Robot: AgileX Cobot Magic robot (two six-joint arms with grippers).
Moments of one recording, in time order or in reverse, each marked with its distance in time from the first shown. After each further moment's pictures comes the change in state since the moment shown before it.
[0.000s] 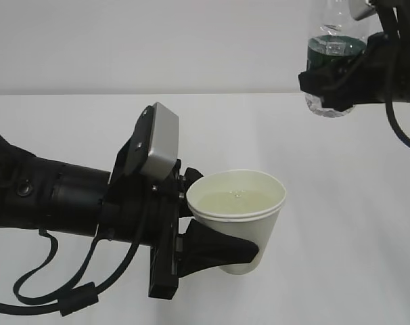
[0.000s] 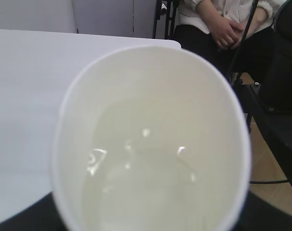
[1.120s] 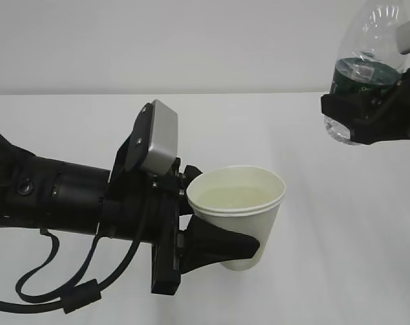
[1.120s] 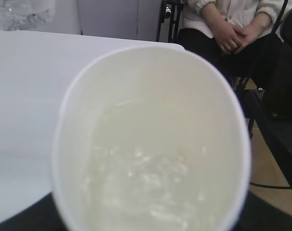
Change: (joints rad) left arm 0.000 0.000 0.000 -0.018 0.002 0.000; right arm -0.062 -0.137 0.232 0.351 -0.117 -0.329
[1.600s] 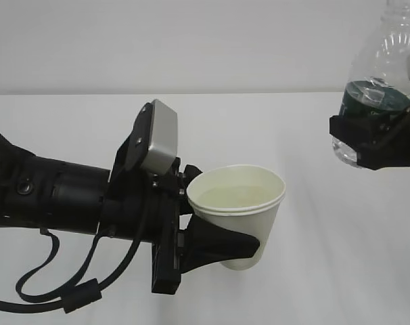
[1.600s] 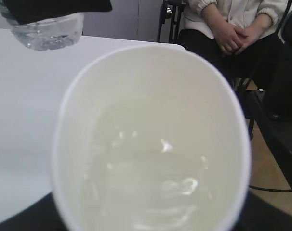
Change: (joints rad) left arm 0.000 0.000 0.000 -0.007 0.000 0.000; right arm 0.000 -0.032 0.113 0.205 -0.014 -0.155
